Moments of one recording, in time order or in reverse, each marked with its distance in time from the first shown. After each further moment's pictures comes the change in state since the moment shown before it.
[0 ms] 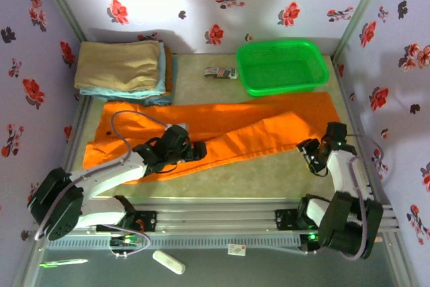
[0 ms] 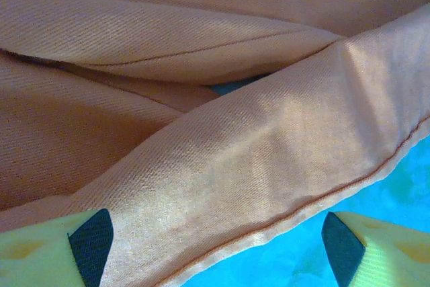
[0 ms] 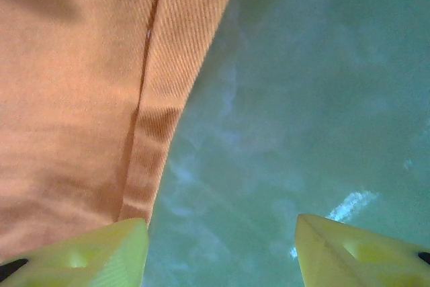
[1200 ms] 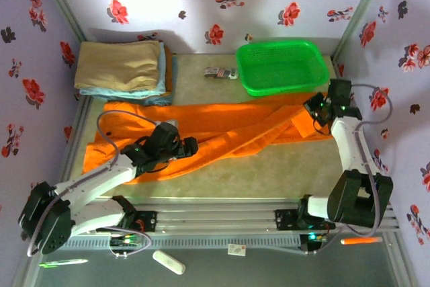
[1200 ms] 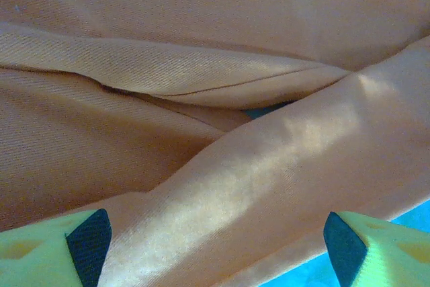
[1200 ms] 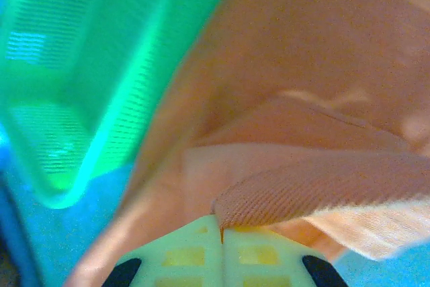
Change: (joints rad) left arm 0.077 -0.128 0.005 -0.109 -0.028 0.031; right arm 0.141 0.188 0.505 0.084 0.089 -0.019
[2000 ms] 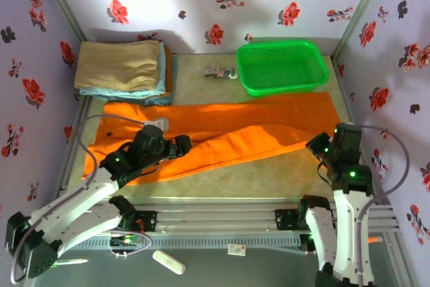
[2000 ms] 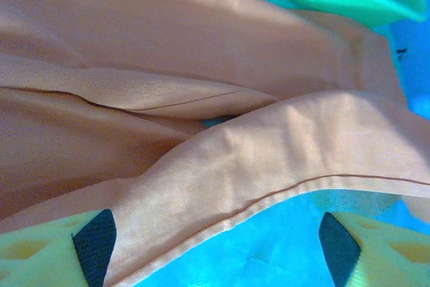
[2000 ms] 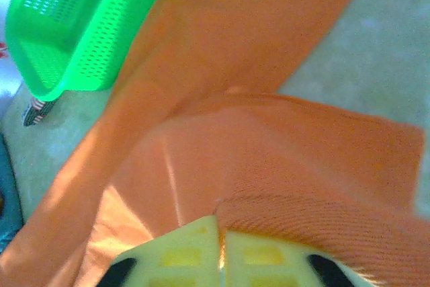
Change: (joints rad) left arm 0.002 -0.323 -0.027 -0.087 0.024 -0.035; right arm 0.023 -0.787 -0.278 -0.467 0.092 -0.026
